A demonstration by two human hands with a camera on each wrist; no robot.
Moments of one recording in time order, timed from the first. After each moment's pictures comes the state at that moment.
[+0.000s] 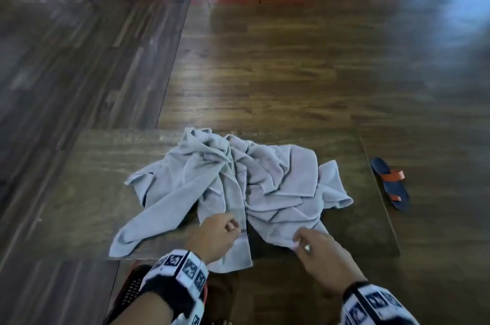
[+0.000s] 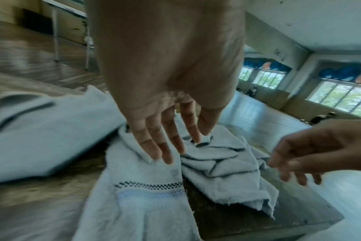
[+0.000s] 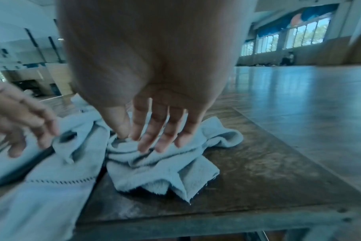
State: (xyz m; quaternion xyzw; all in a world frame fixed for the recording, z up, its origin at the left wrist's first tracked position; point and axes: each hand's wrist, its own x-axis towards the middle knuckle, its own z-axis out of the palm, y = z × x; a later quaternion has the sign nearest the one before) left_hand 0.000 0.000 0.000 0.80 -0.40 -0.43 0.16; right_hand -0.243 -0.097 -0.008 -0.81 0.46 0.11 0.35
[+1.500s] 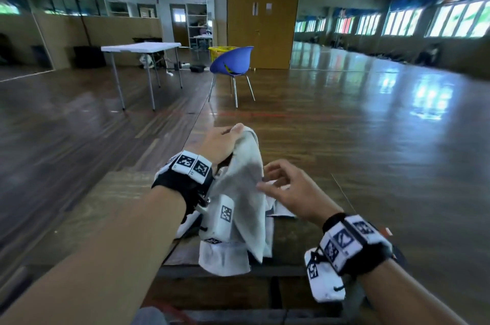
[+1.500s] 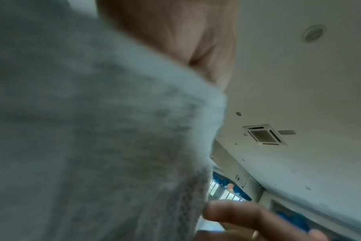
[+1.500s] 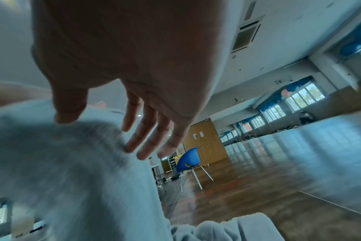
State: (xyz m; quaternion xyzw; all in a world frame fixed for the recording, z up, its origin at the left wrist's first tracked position) left_hand -0.026 0.026 0.147 0.68 -0.40 -0.26 0.55; right_hand -0.230 -0.014 0.099 -0.82 0.28 -0.26 0.43
